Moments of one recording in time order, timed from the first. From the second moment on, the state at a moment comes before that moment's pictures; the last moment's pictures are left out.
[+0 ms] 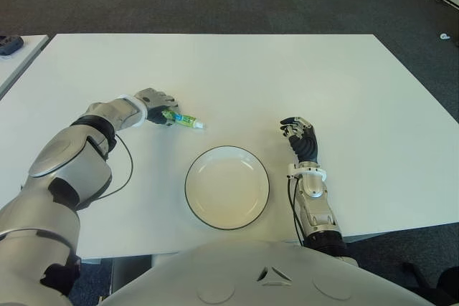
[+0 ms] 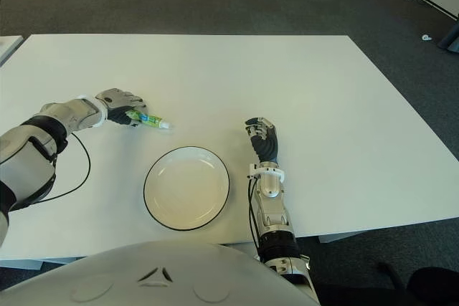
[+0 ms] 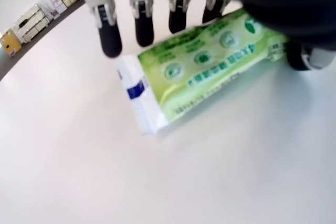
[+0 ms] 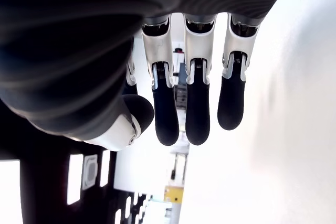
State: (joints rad) left arm -0.81 0.55 -0.95 1.30 1.00 -0.41 0.13; right arm 0.08 -0.01 0.01 0.28 -0.14 -0.28 -0.19
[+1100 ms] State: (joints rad) left arm -0.79 0.53 -0.87 1.28 0.90 -0.36 0.10; right arm 0.08 -0.01 0.00 0.27 -0.15 -0.25 -0.19
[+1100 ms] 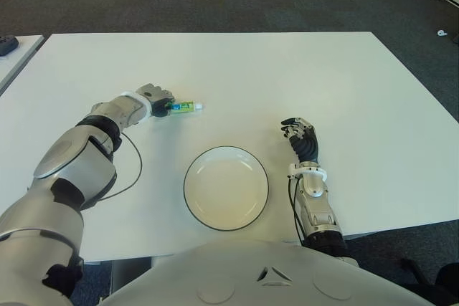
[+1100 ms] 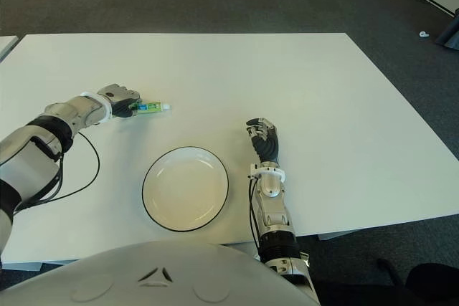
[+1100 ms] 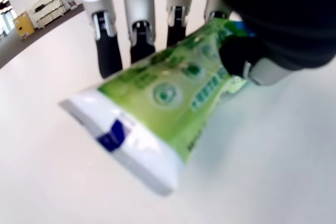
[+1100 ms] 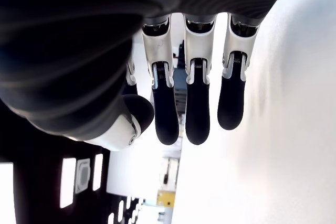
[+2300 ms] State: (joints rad) left arm -0.77 0.55 -0.81 1.26 0.88 -0.36 0.08; right arm 0.08 -0.01 0.00 0.28 -0.15 -0.27 -0.19
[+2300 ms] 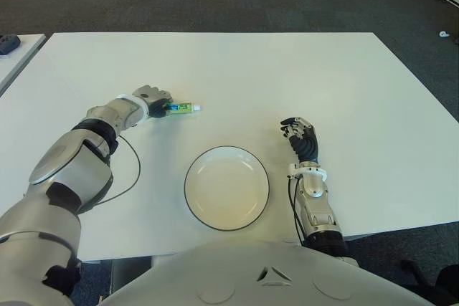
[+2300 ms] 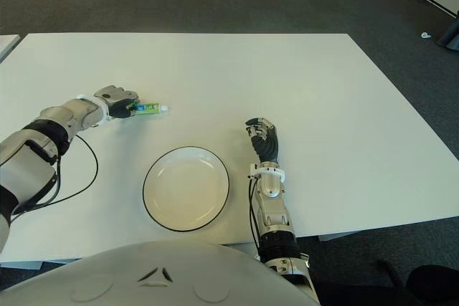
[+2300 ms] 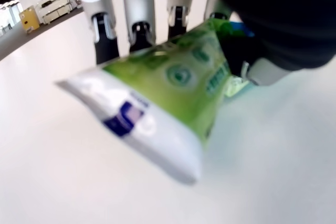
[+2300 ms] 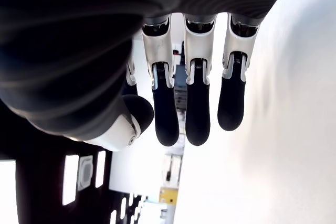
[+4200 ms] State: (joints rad) left arm -0.66 0.51 -0.29 1.21 0.38 -0.39 -0.32; right arm 0.08 -0.01 0.00 0.29 -0.14 -0.28 -0.18
